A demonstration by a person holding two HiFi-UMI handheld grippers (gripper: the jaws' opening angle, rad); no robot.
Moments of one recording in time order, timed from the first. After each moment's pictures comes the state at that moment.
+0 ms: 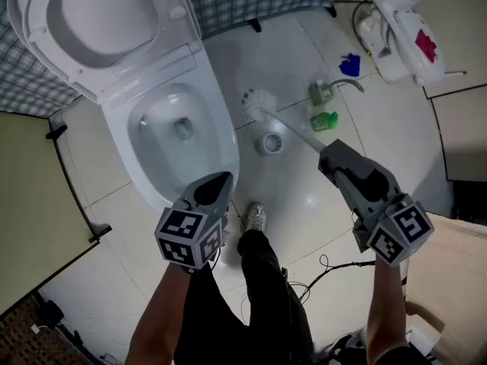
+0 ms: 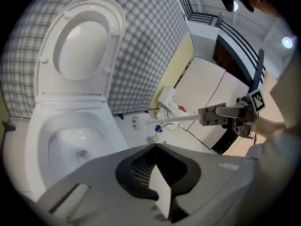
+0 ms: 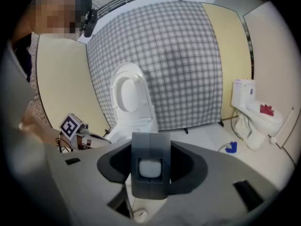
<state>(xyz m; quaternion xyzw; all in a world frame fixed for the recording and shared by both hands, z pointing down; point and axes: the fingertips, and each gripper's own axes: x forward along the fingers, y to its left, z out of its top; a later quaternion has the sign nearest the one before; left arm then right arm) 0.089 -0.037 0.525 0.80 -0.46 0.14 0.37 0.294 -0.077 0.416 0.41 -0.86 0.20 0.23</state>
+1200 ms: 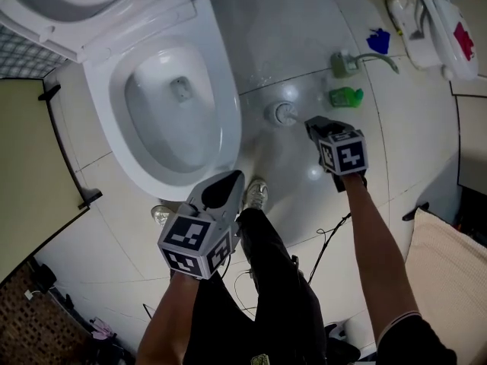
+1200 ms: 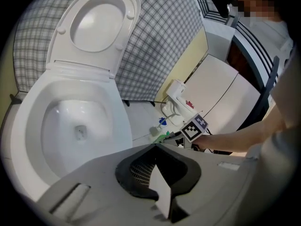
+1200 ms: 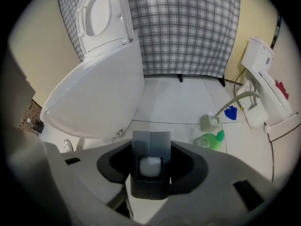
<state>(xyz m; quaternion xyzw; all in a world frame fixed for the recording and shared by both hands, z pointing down) 0.126 -0.001 0.594 0.75 -0.48 0.13 0.43 0.336 -0.119 0.747 0.37 -0.73 0.28 0.51</state>
